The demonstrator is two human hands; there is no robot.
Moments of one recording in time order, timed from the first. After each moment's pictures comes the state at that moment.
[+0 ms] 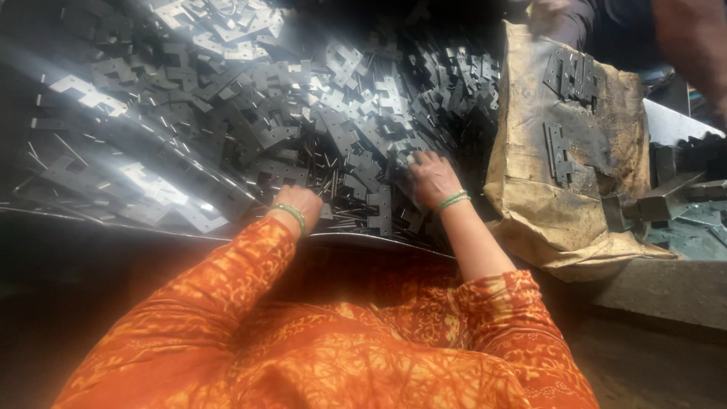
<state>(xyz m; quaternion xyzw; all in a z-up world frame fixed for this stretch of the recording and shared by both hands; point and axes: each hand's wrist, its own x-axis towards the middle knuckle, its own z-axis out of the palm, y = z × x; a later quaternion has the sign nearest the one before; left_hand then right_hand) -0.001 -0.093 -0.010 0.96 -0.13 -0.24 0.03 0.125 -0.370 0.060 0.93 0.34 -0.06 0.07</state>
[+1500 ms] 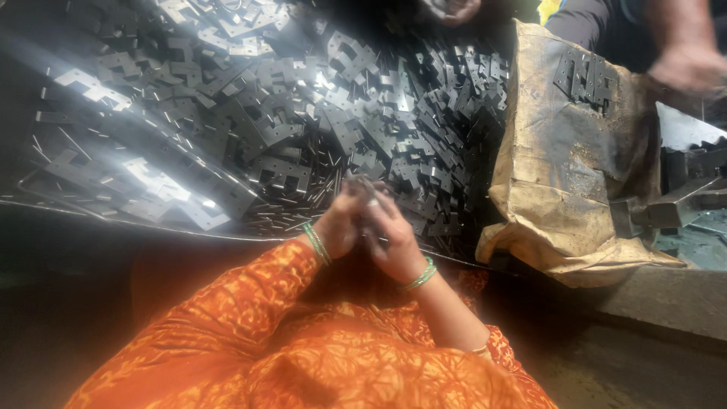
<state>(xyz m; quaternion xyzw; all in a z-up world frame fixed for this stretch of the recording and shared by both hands) -0.027 -0.151 0.054 0.47 -0.08 -0.04 0.88 -0.019 -0.305 0.099 0.83 0.39 0.04 -0.39</state>
